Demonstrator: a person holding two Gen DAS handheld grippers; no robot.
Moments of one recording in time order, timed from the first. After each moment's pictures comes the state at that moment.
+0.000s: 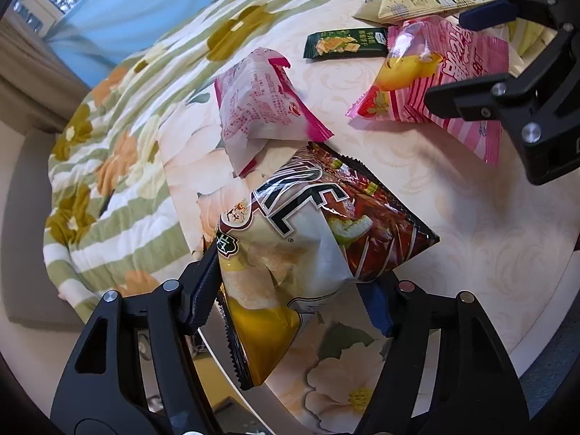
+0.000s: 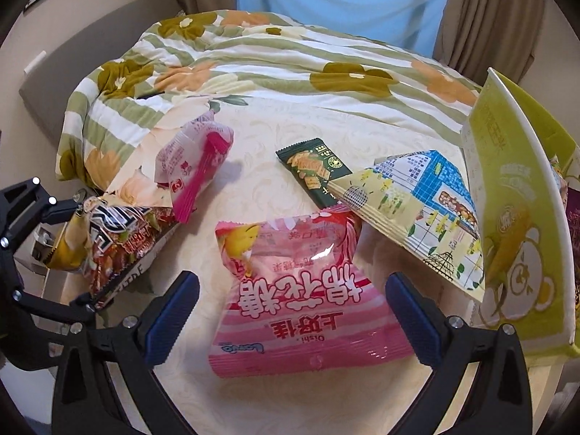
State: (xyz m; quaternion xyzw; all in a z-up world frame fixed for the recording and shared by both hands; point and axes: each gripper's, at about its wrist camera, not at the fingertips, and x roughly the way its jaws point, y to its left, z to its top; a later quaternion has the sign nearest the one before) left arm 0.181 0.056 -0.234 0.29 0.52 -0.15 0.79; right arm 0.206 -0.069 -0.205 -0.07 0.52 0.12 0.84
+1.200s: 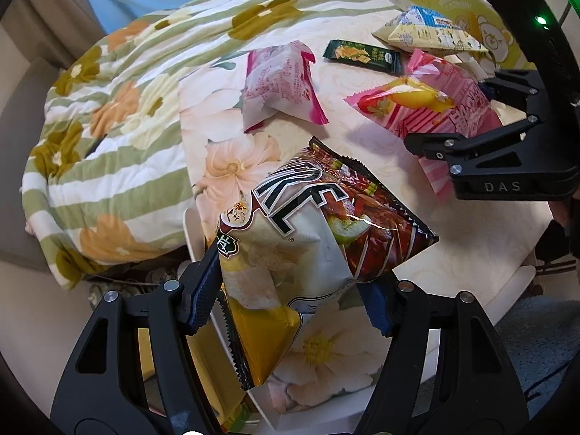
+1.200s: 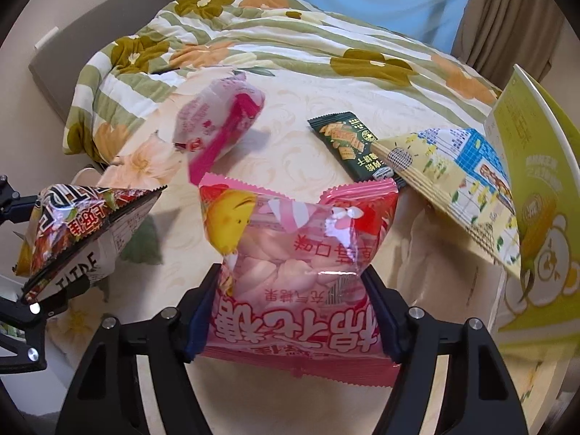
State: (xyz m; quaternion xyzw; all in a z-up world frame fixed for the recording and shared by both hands) left arm 0.144 0.091 -0.202 0.16 0.56 -0.12 0.81; right arm 0.189 -0.053 -0.221 -0.08 0.54 0.15 0.82
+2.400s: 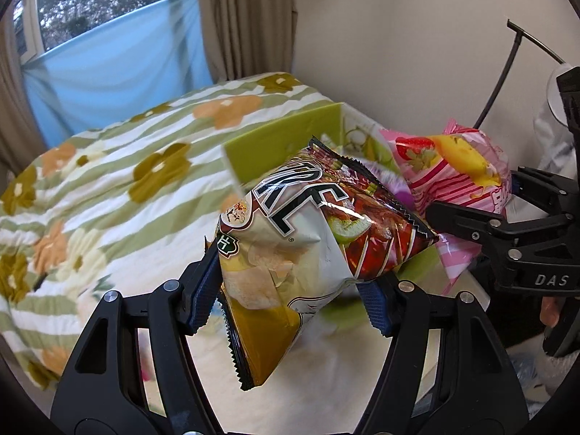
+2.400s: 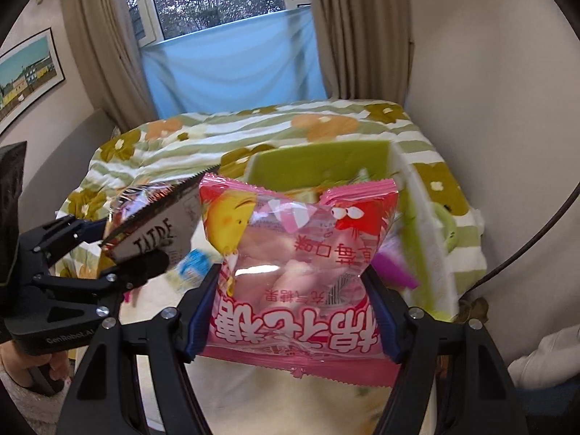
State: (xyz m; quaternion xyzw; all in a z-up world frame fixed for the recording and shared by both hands) left arm 0.233 -0.214 -0.048 0.11 0.41 -0.27 0.86; right arm 0.160 -0.335 -0.036 0.07 0.42 0.01 0.90
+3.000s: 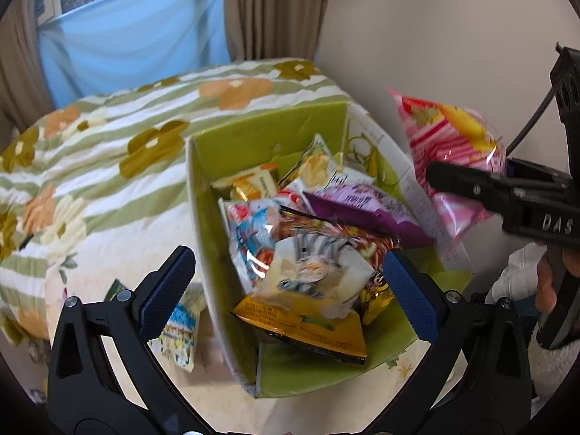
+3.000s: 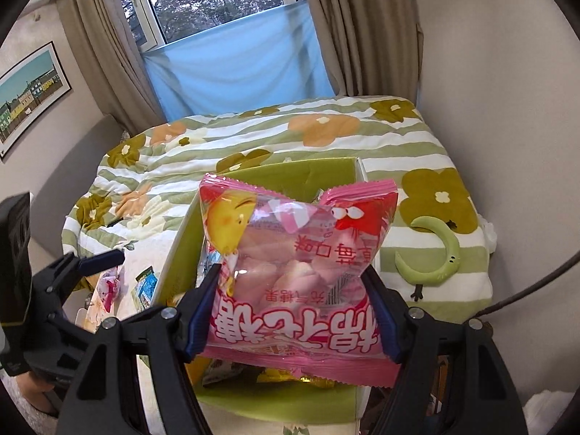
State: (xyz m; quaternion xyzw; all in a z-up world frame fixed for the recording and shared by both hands) left arm 0.259 -0.285 -0.080 0.06 0.46 -0.21 0.86; right arm 0.223 -0.436 -0.053 0.09 0.43 0.07 0.89
